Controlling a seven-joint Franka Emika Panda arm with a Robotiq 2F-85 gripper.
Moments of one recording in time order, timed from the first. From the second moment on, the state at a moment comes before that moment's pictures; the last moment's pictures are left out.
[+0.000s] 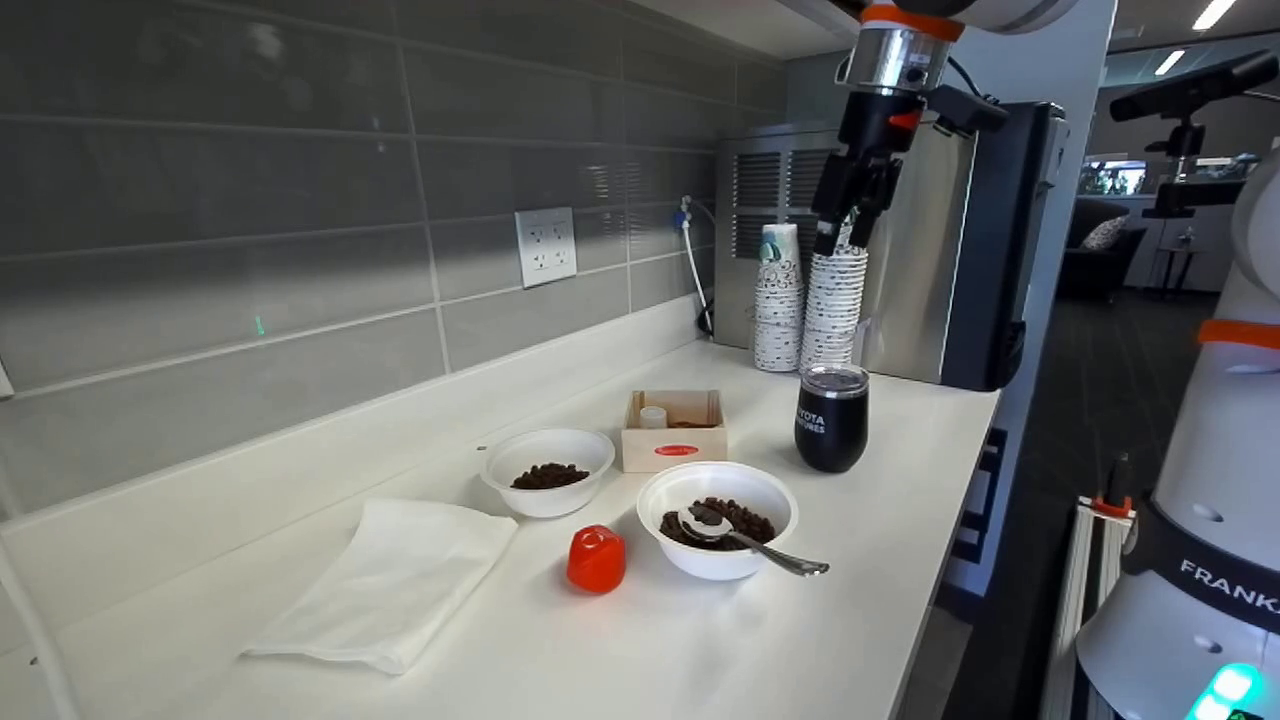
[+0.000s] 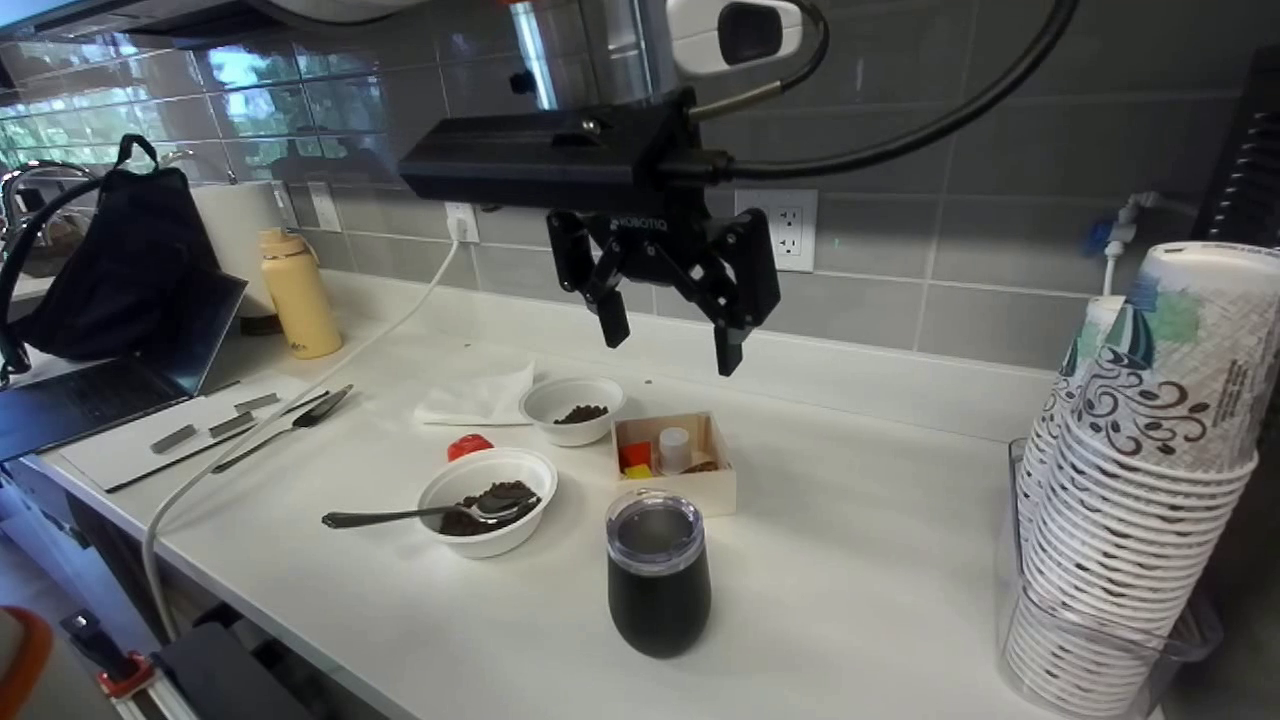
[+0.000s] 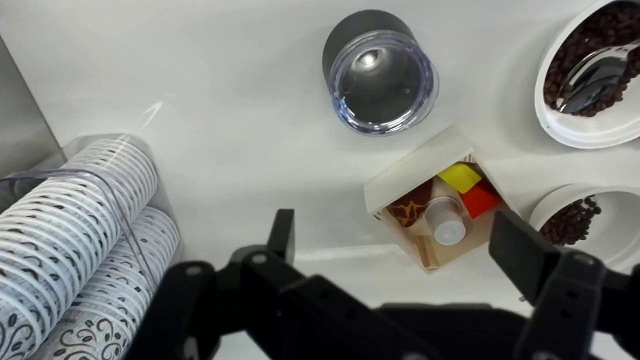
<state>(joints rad) -0.15 -0.72 -0.31 -2.76 -0.16 2.28 -0.30</state>
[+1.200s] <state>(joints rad) -0.11 -0.35 -0.35 -2.76 -0.02 2.50 -0.38</state>
